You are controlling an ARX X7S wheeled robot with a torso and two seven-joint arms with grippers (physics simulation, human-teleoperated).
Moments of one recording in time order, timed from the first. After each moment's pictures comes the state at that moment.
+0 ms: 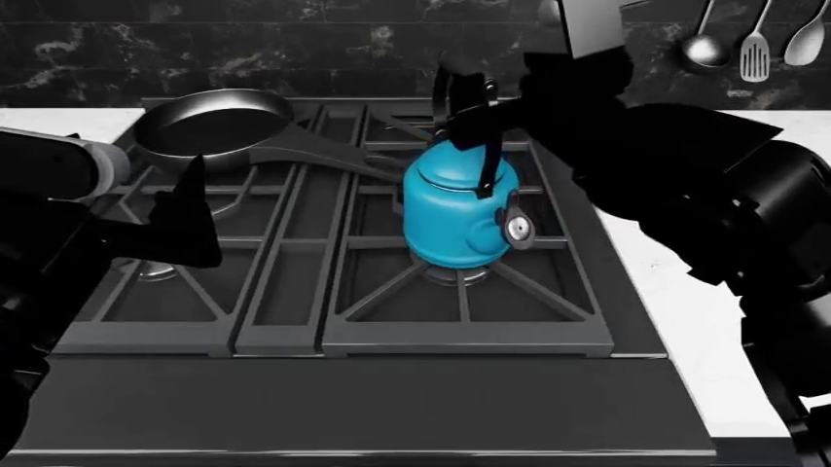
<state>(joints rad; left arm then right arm) -0.70 -0.89 0.01 0.72 -1.35 -0.97 -0.71 1.36 0.47 -0.79 0.21 1.06 0.64 0.24</state>
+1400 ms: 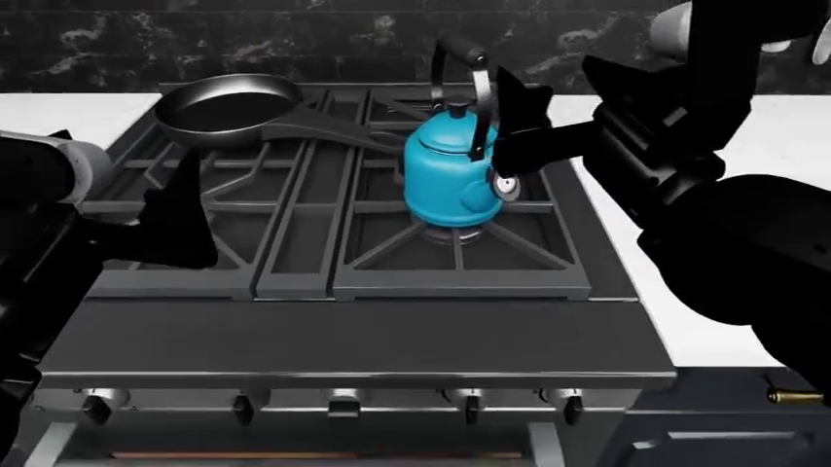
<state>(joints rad) -0.68 -0.90 -0.02 0.75 -1.39 -0.93 -0.74 1.13 0.71 -0.58 -0.32 1.30 0.60 0.53</state>
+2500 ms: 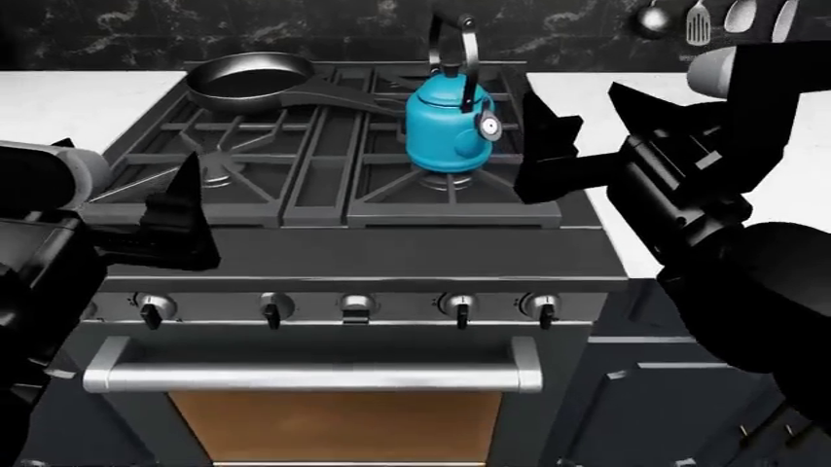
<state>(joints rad) -0.62 -0.89 -0.02 0.75 -1.35 -0.88 -0.73 0.99 0.78 -0.53 -0.42 1.31 0.51 0.57</state>
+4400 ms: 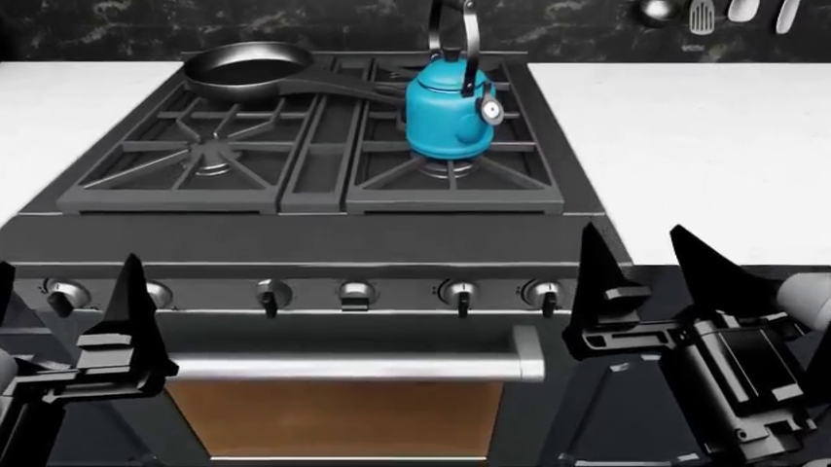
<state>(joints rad) 0.21 -0.66 -0.35 0.91 -0.85 -0.39 -0.41 0.22 0.97 -0.35 -0.76 1.08 0.05 0.67</state>
